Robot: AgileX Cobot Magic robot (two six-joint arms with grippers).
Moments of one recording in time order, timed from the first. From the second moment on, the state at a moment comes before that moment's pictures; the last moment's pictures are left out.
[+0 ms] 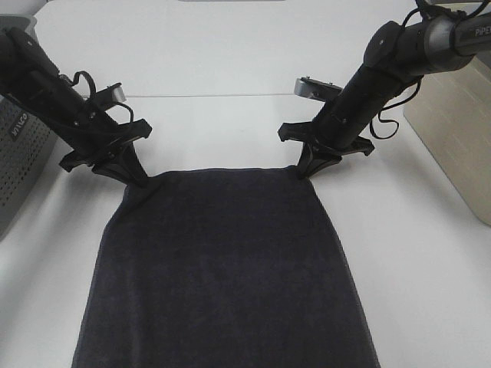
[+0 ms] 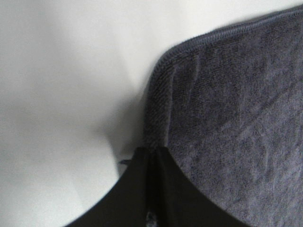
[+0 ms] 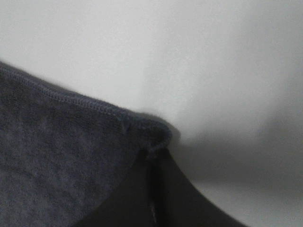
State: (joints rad) left arm -0.10 2.31 -1.61 -0.68 0.99 0.42; right arm 0.21 2.35 -1.68 0.47 0.82 -0.32
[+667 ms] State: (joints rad) left arm -0.10 2.31 -1.79 -0.68 0.88 0.58; right arm 0.21 2.26 -1.68 0.42 0.54 -0.32
